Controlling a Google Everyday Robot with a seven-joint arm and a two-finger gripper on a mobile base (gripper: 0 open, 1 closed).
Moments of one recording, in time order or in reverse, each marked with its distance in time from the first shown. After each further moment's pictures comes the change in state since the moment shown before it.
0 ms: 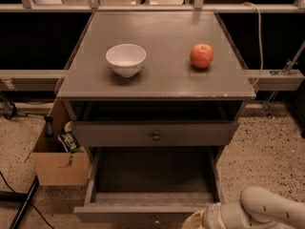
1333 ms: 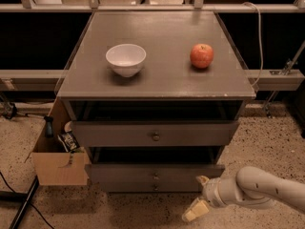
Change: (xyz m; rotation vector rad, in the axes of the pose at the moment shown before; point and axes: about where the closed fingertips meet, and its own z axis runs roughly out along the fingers) arm -0.020 -0.109 -0.008 0.198 -0.005 0.071
